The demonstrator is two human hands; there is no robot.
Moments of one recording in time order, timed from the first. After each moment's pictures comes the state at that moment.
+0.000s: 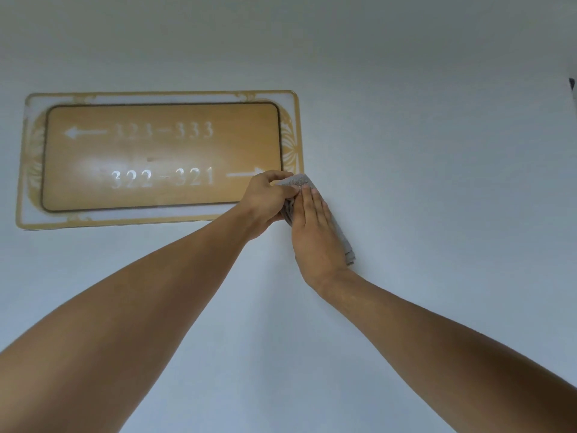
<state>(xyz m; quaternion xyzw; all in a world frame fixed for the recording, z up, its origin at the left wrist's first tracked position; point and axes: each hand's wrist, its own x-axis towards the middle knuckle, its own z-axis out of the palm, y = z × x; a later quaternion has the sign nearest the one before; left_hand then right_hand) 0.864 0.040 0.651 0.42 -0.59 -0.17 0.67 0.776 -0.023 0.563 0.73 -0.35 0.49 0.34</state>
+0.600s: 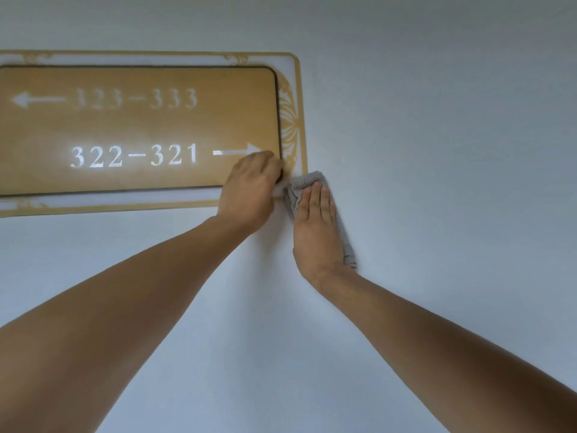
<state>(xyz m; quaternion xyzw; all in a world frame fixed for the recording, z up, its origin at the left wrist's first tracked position) 0.921 -0.021 0.638 0.48 -0.61 0.54 0.34 0.807 -0.086 0.560 0.73 -0.42 0.46 0.29</state>
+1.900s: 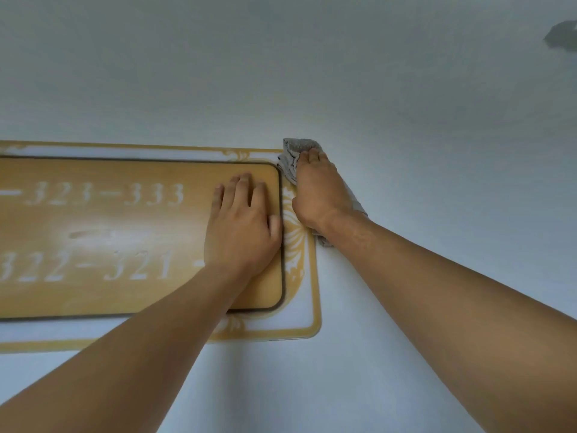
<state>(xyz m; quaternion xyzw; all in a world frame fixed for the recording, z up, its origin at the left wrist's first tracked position) 0.936 -0.081 0.757 0.49 -0.46 0.60 0.43 0.804 -0.114 0.817 0.69 -0.32 0.57 0.32</state>
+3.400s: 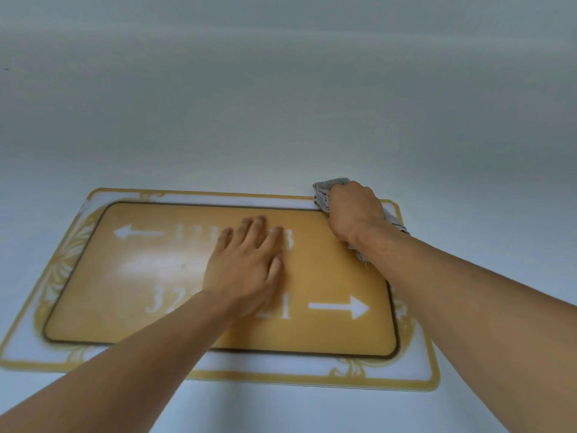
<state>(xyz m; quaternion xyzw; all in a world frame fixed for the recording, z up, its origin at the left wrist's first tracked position) 1.083 0.020 0.765 0.58 -0.47 0.59 0.31 0.895 -0.033 0.857 0.66 -0.34 0.56 0.36</state>
